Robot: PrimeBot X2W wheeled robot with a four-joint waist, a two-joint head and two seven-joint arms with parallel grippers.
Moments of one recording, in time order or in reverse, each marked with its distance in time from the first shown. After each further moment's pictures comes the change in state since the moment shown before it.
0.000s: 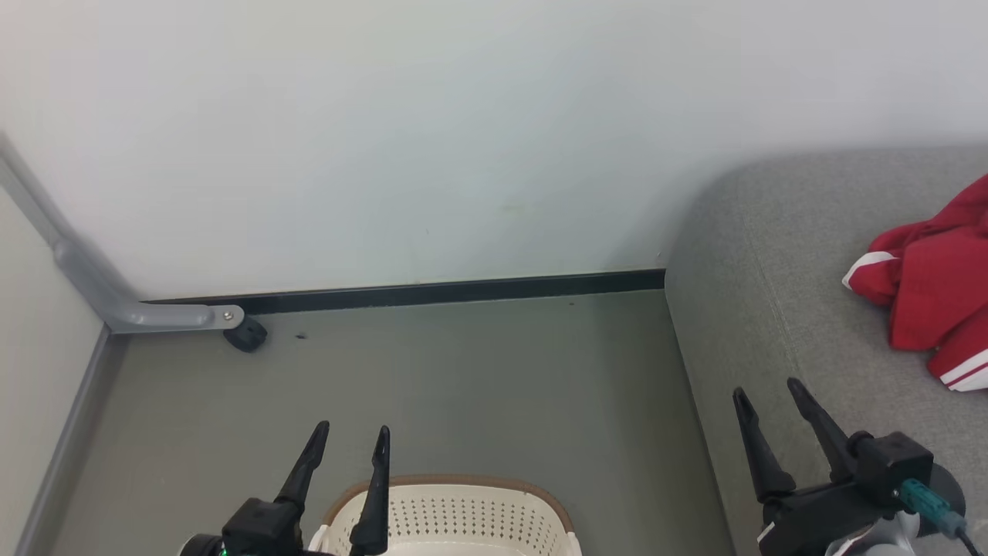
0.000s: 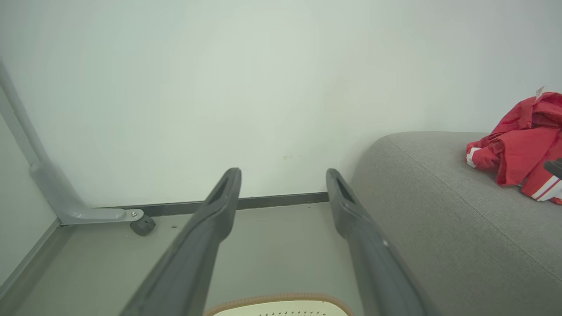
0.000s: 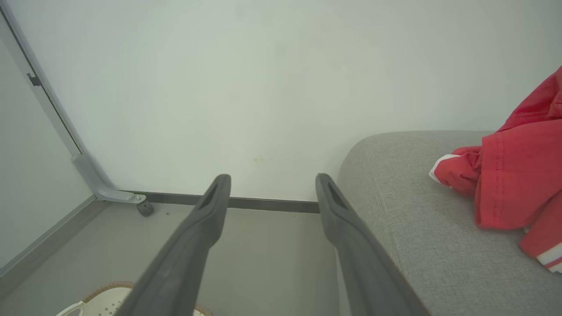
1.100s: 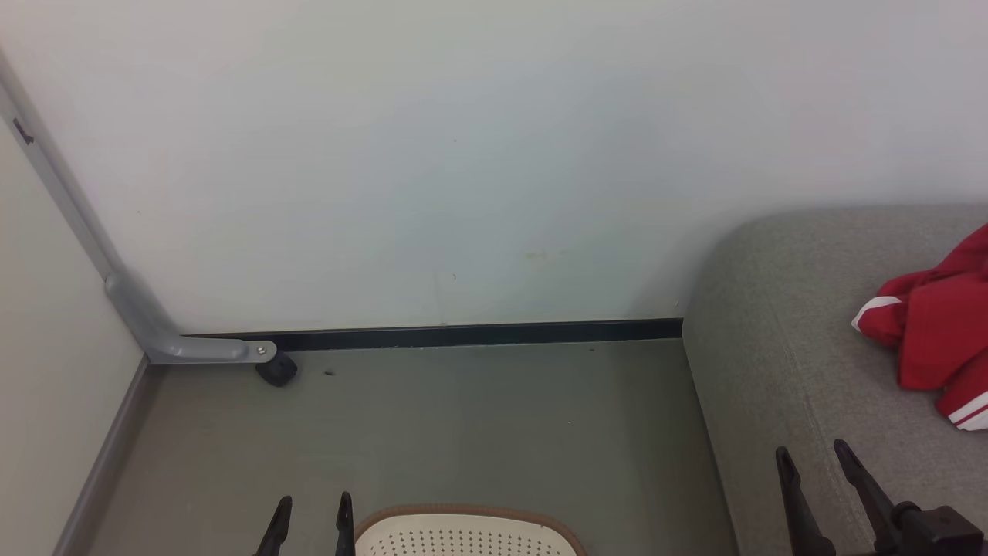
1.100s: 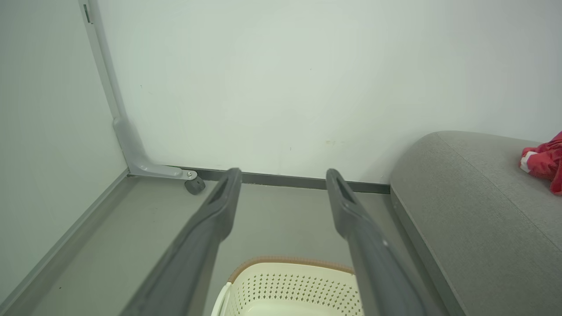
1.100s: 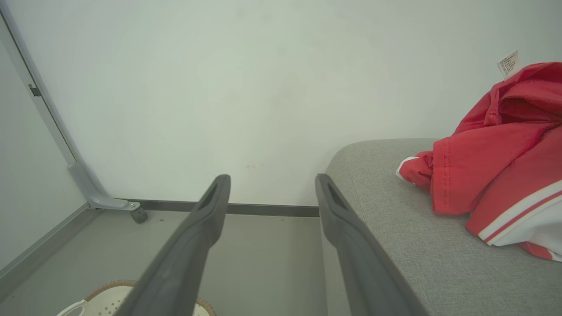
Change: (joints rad) left arm 0.151 -0.069 0.142 0.047 0.044 0.001 0.007; right arm 0.253 -0.041 -0.059 -0.242 0.001 -0.107 0.033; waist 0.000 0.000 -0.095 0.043
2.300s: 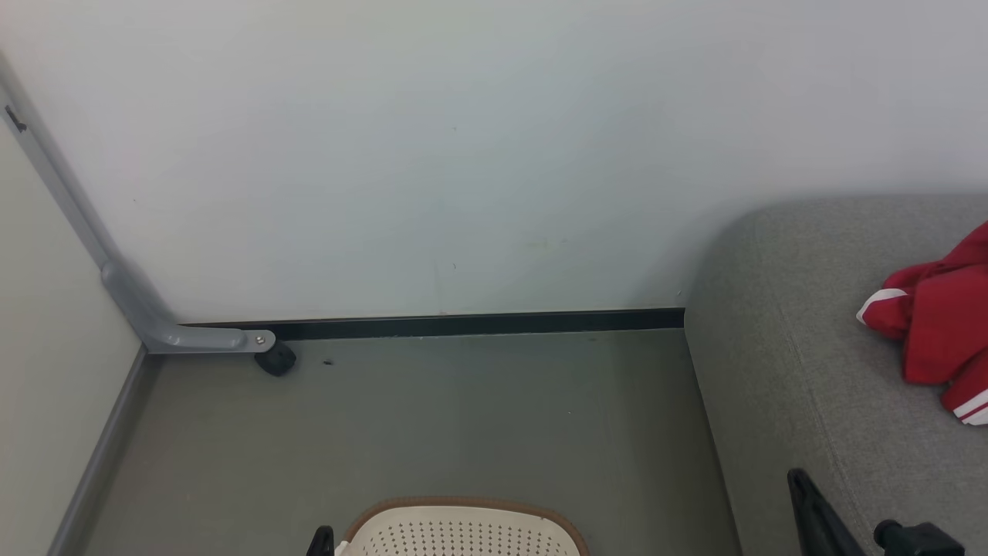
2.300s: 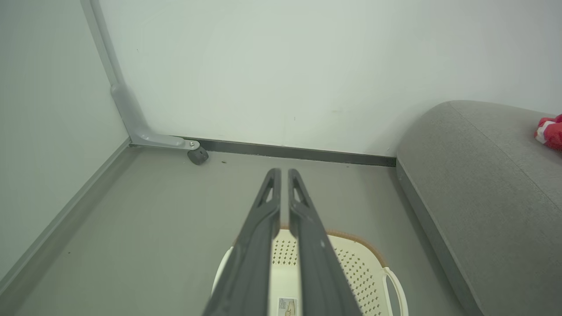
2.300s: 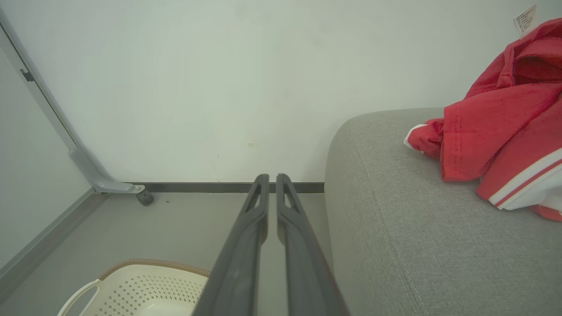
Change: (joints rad) left arm 0.014 -0.023 0.004 0.042 0.024 -0.001 0.035; right arm 0.045 0.022 -0.003 -0.059 0.004 -0.025 0.074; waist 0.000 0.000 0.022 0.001
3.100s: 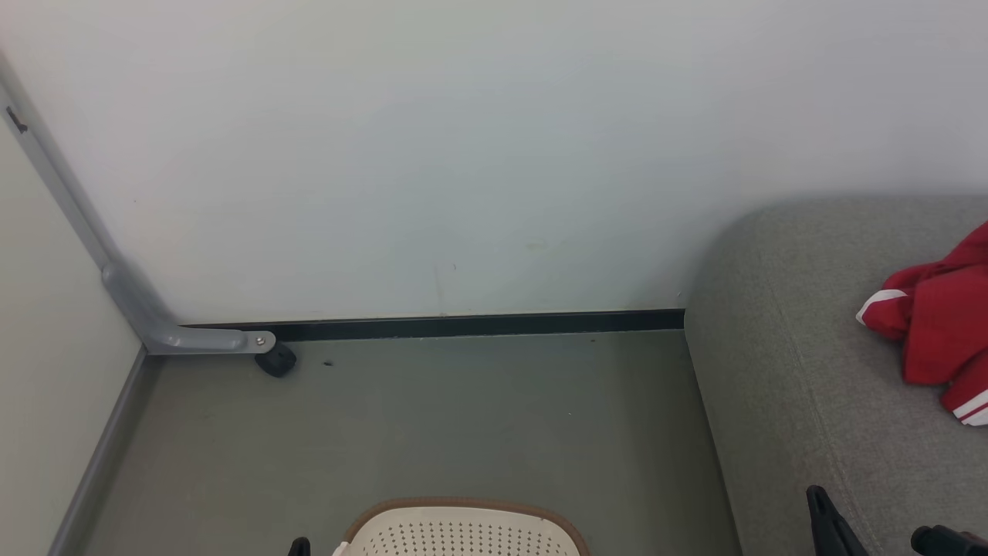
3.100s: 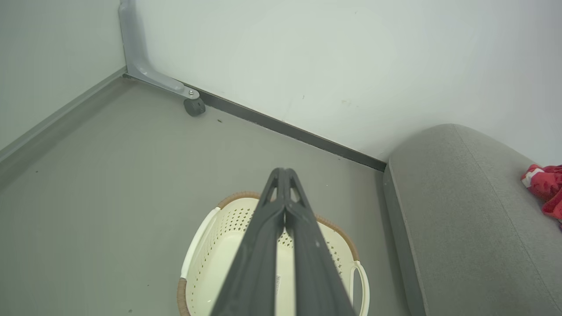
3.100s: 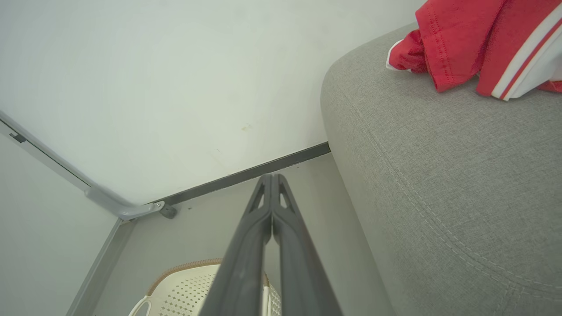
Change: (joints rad) left arm 0.011 -0.002 0.067 0.043 -0.248 -0.046 0.055; right arm 0.016 0.068 -0.075 0.071 0.249 0.037 0.055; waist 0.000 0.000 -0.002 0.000
